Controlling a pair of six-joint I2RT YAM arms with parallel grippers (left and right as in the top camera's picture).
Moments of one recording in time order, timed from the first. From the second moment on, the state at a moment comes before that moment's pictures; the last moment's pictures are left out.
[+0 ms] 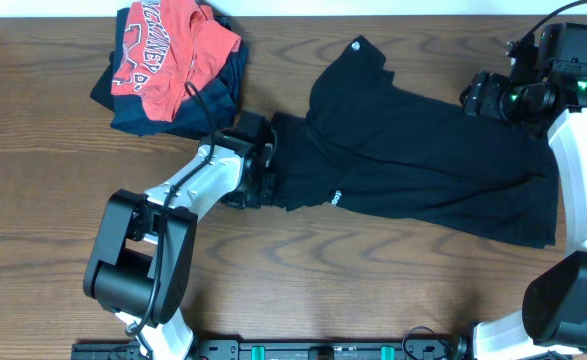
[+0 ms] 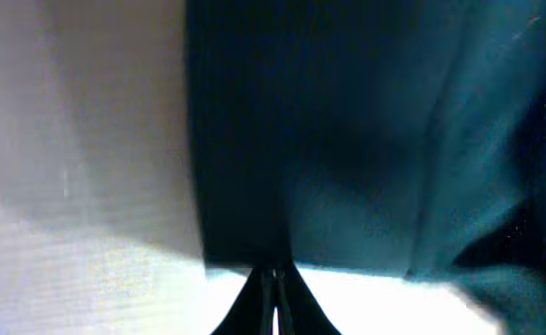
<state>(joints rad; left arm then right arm) -0.36 1.86 1.10 -0.79 0.09 -0.23 -0.15 1.69 1.52 -0.88 -0.21 0.18</state>
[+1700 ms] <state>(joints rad) -0.46 1.80 1.07 -0.48 0.12 0.00 -0.15 1.69 1.52 -0.92 -0.24 0.17</state>
